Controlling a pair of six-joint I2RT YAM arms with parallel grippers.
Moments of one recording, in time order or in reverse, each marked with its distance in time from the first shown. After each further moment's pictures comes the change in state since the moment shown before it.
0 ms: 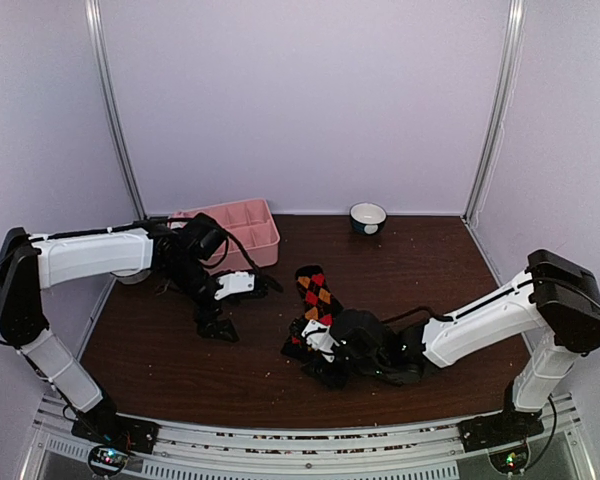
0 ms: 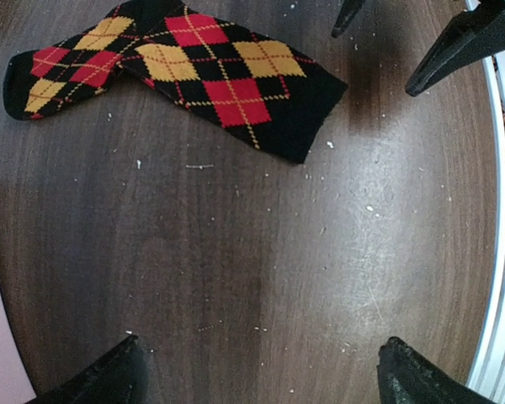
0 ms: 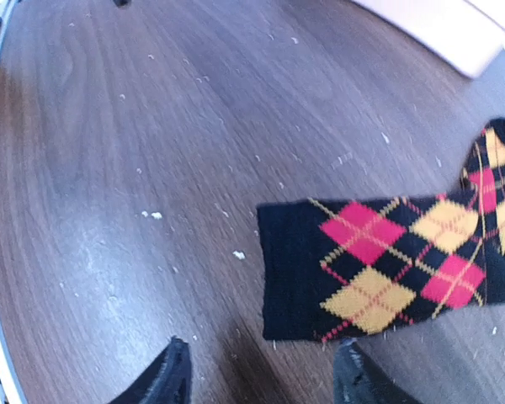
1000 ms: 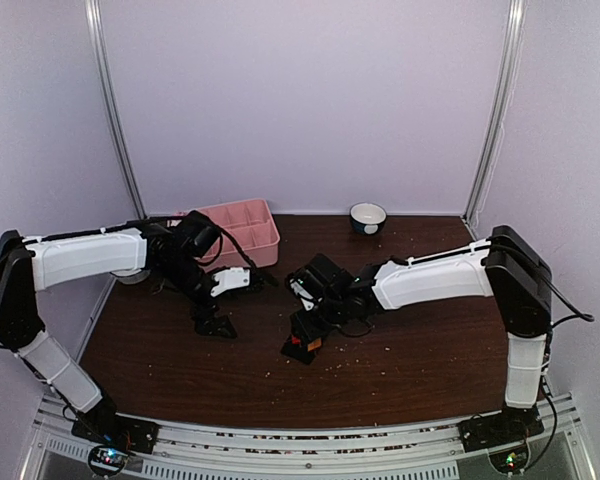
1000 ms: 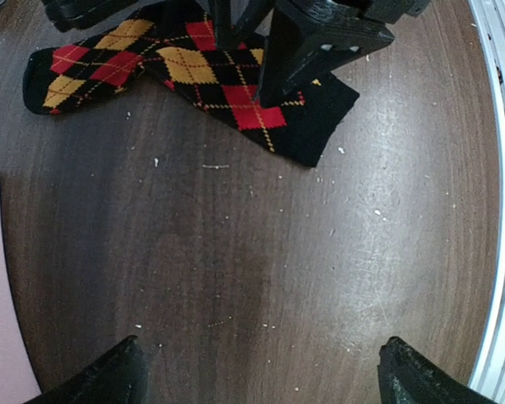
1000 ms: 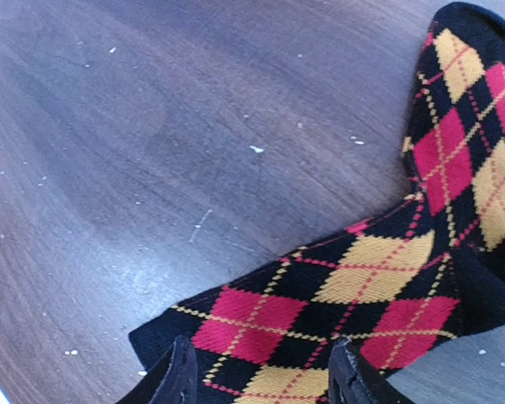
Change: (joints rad) left arm 0.022 -0.032 -0.019 0.023 0.008 -0.018; right arm -0.195 0.277 0.558 -0.569 -0.089 0.328
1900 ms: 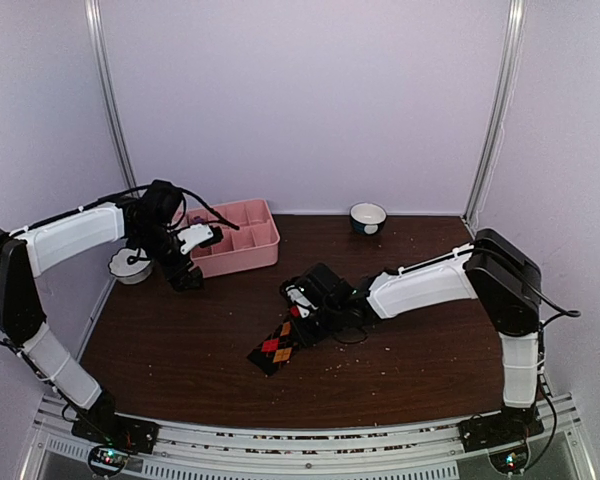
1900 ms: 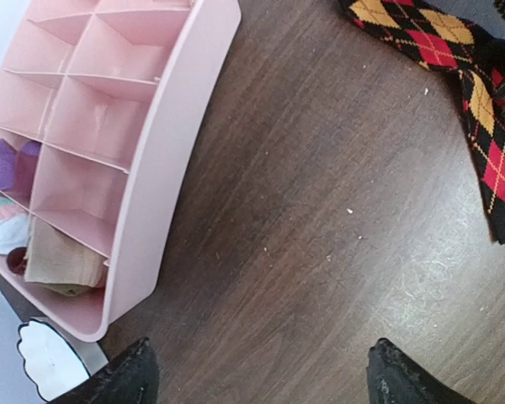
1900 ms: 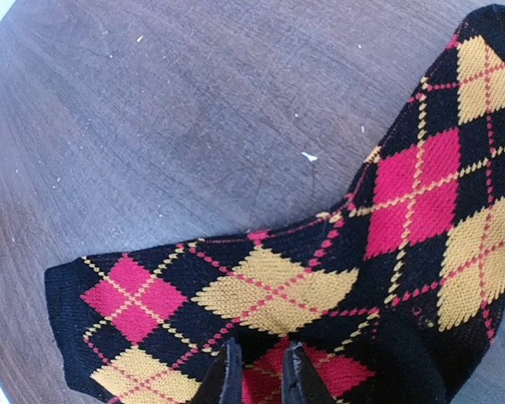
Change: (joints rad) left arm 0.255 0.014 0.140 -0.053 -0.249 -0.160; right arm -0.014 0.062 -0.055 0.184 -0.122 -0.001
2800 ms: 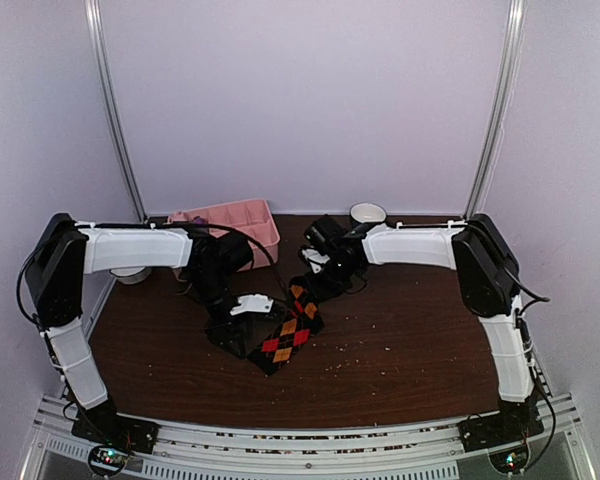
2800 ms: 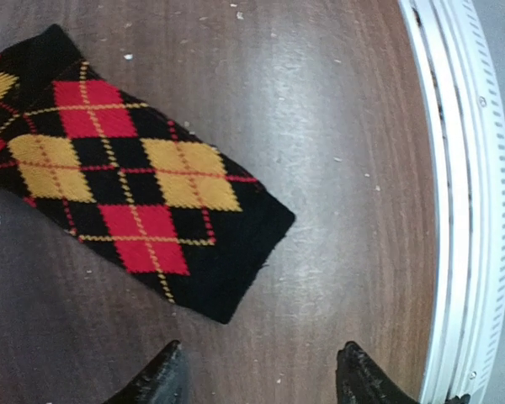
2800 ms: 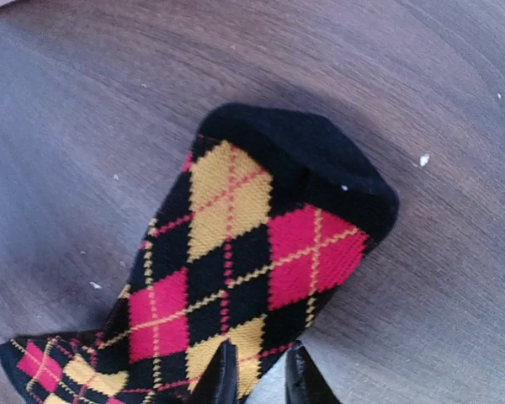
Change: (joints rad) left arm -0.342 0.245 0.025 -0.188 0.364 0.286; right arm -0.204 0.182 0.457 -0.460 -0.009 -0.085
